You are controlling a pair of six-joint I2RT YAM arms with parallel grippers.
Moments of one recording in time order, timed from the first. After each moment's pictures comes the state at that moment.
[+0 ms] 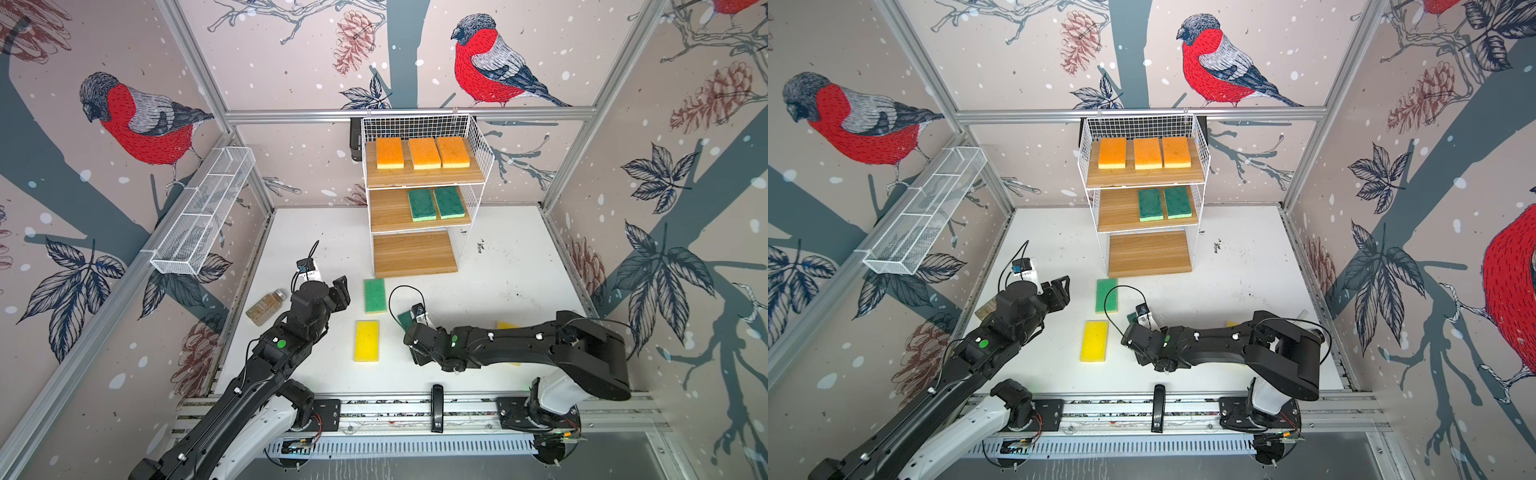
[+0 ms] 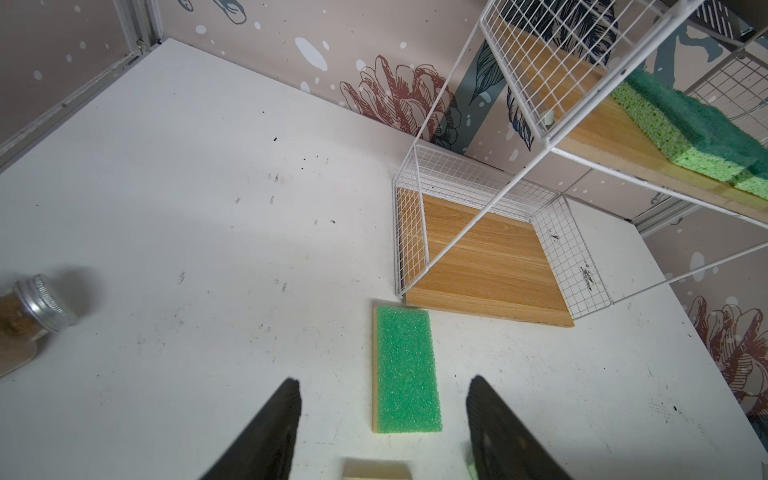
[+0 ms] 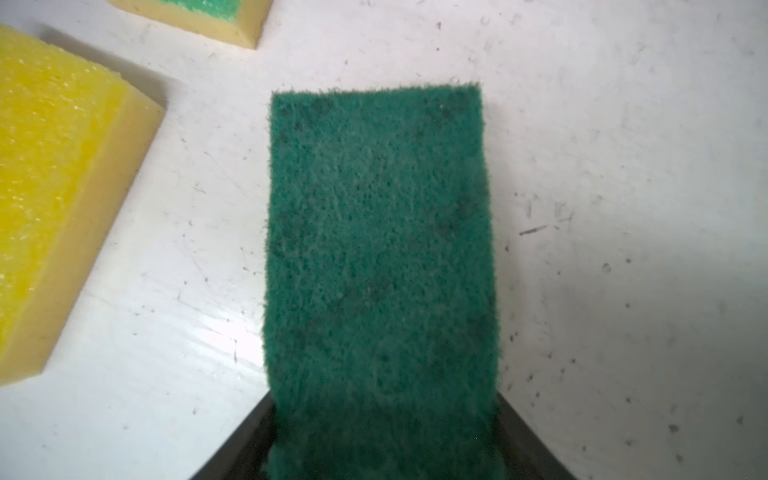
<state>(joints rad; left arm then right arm) -0.50 0.70 0.62 -0.39 -0.32 -0.58 1.26 1.59 0.77 -0.30 0.35 0.67</state>
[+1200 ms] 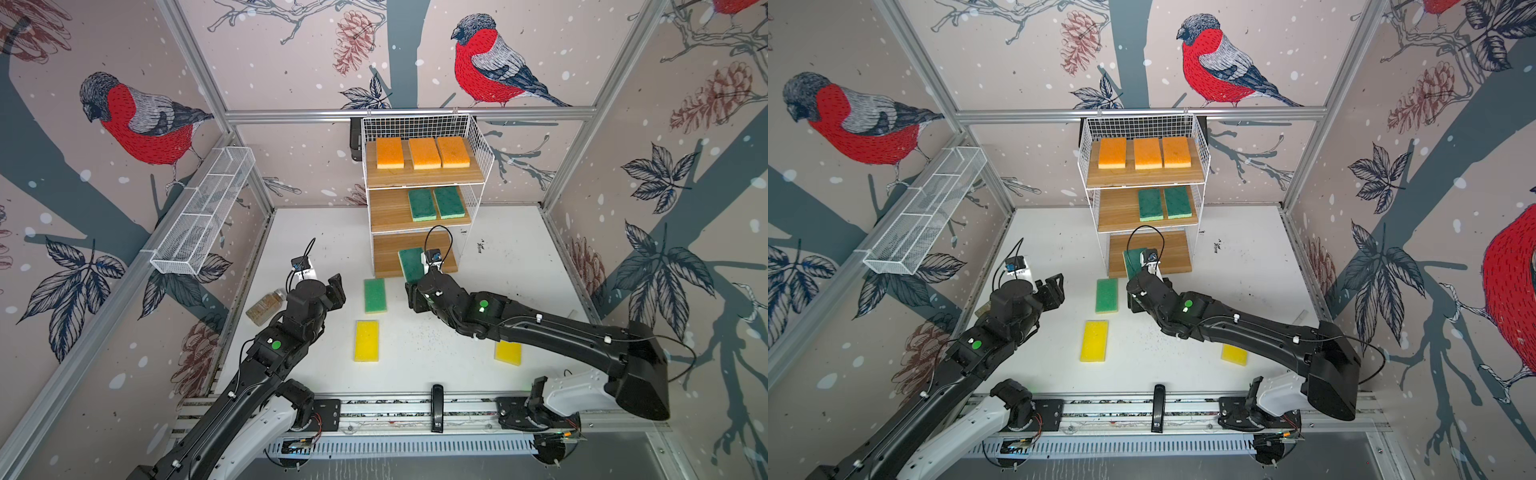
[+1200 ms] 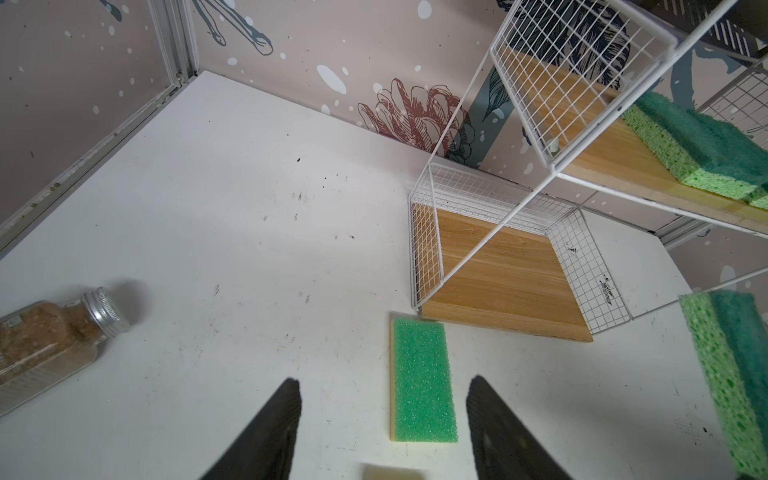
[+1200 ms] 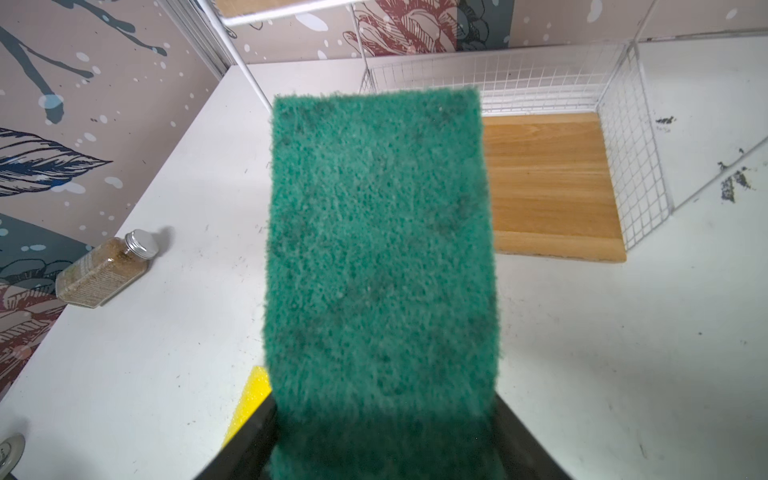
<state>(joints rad) -0.50 0.69 0.68 -0.44 -0.37 -0.55 1.12 1.39 1.08 -0.37 0.47 0.60</state>
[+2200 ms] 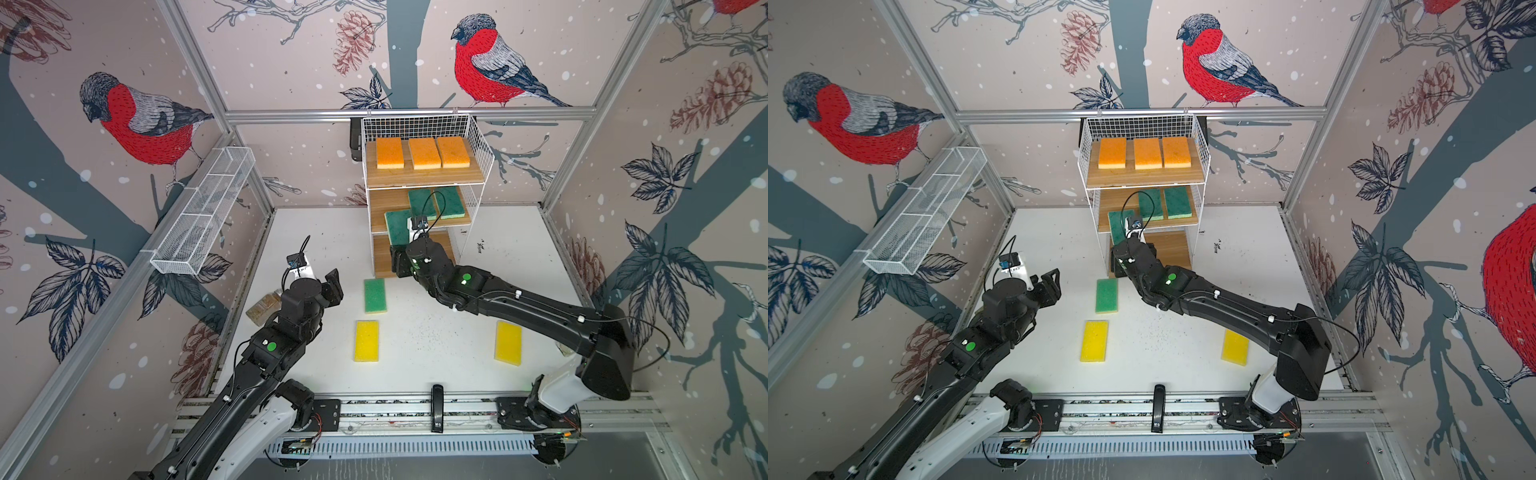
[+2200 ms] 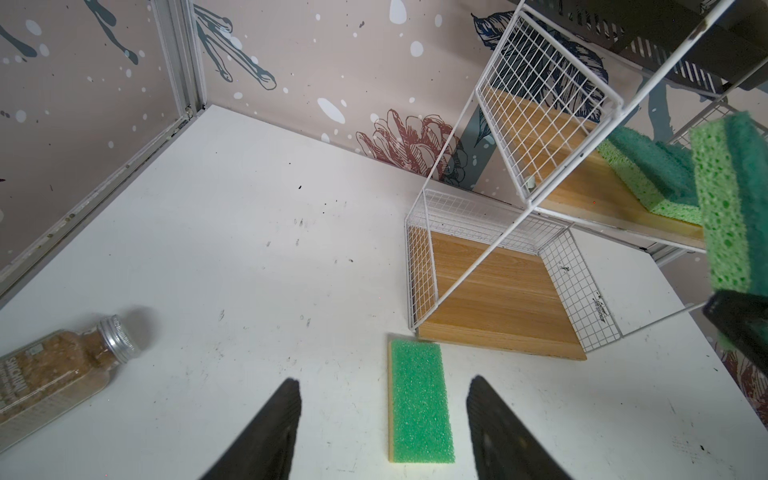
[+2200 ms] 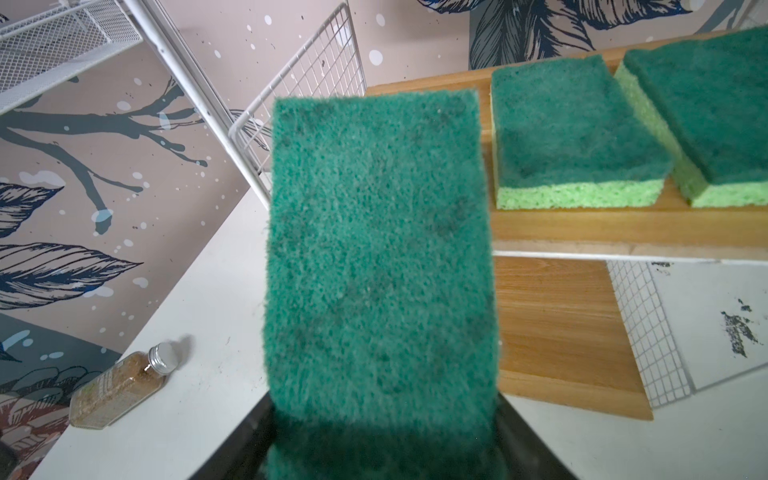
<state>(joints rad) -0.50 0.67 0.71 -0.44 -0.39 -0.51 1.04 1.59 1.36 -0.22 0.51 0.44</state>
